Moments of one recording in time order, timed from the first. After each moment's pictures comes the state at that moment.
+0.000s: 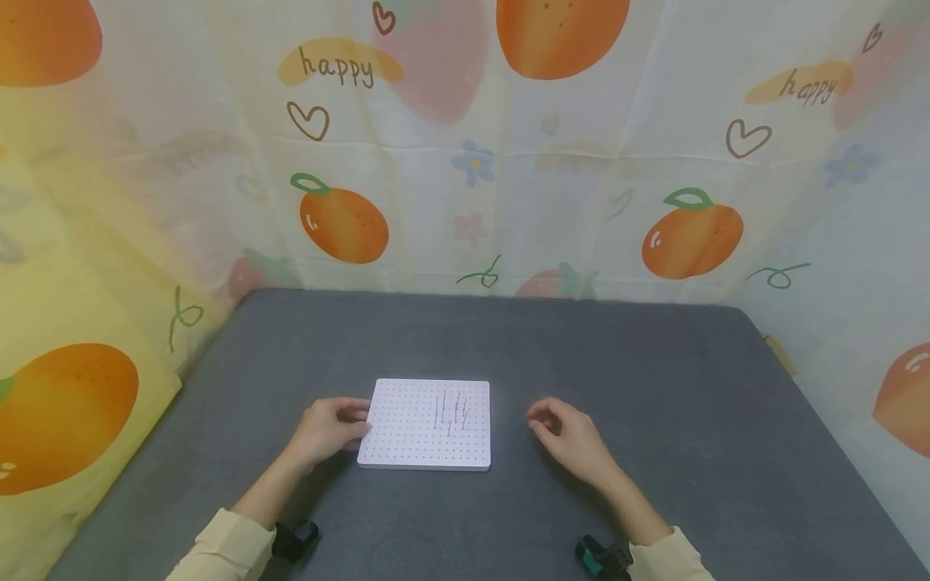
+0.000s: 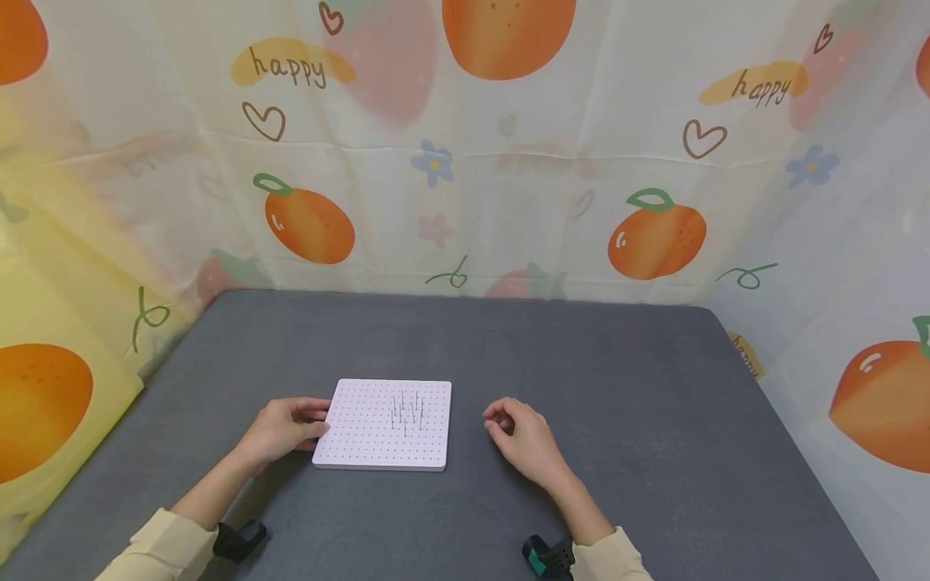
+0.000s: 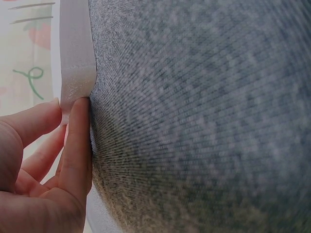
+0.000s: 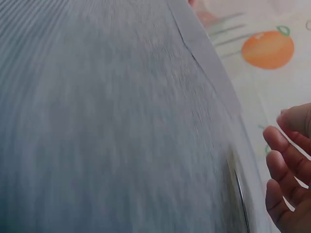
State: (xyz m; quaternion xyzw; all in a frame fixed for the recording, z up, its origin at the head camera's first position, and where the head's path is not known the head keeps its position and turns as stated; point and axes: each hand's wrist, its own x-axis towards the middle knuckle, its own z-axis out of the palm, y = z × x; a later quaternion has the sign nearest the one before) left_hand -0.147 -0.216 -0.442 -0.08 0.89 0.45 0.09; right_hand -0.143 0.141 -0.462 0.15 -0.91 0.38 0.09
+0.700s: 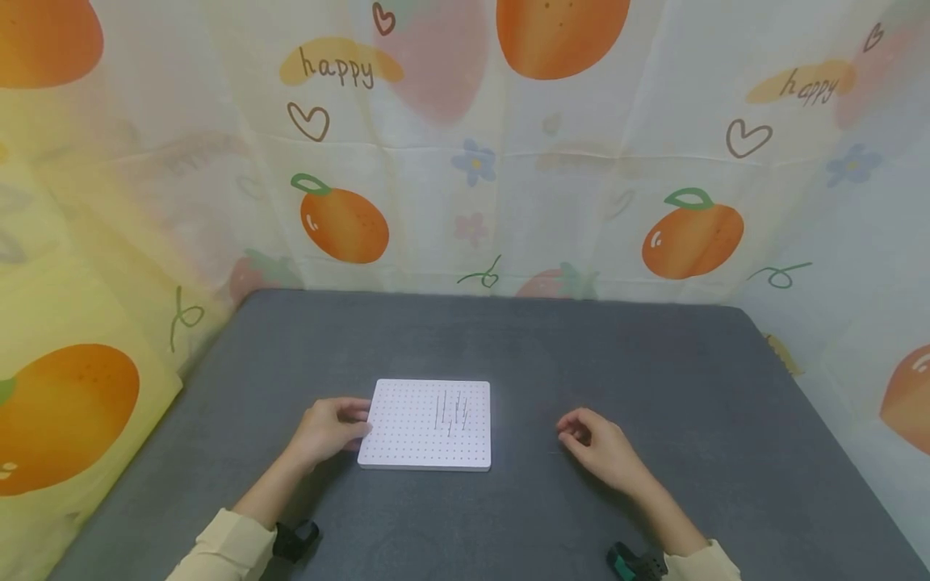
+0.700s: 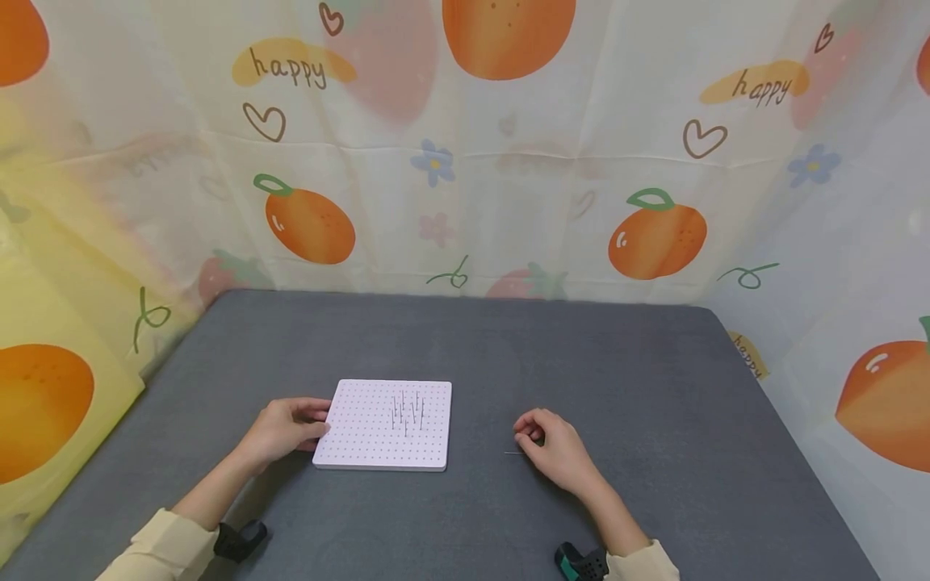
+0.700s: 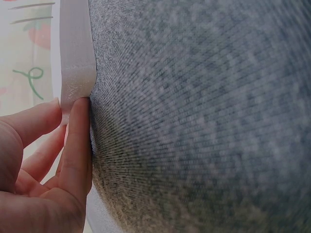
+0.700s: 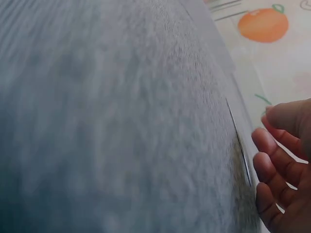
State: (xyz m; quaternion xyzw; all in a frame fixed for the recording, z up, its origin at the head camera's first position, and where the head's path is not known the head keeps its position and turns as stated) left_hand -0.148 -0.216 -0.442 -0.08 0.89 0.44 0.09; right_hand -0.135 0.181 -0.466 0.14 -0.92 0.37 0.02
